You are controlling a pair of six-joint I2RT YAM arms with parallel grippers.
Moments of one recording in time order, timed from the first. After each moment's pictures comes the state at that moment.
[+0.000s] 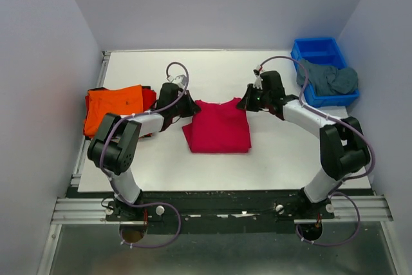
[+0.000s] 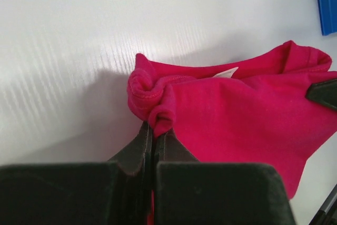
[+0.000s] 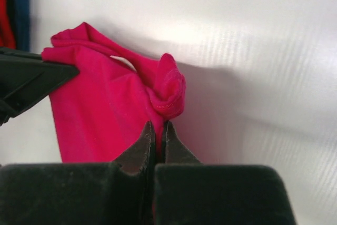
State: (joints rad) left arm -0.37 1.80 0.92 0.32 0.32 -0.57; right arm 0.36 1.71 1.09 -0.12 -0.26 0.46
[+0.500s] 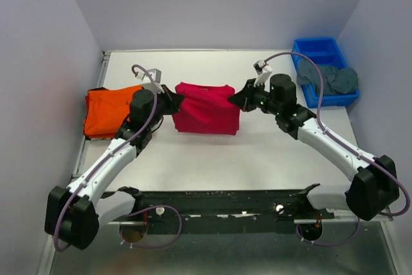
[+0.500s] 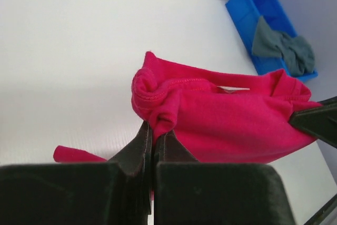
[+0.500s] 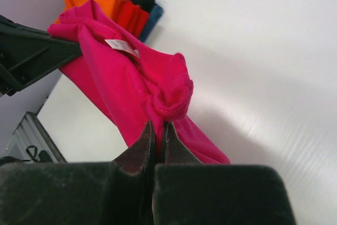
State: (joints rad) left arm -0.39 1.14 0.72 0.19 0.10 -0.54; right arm 0.50 1.32 0.95 0.04 -0.30 0.41
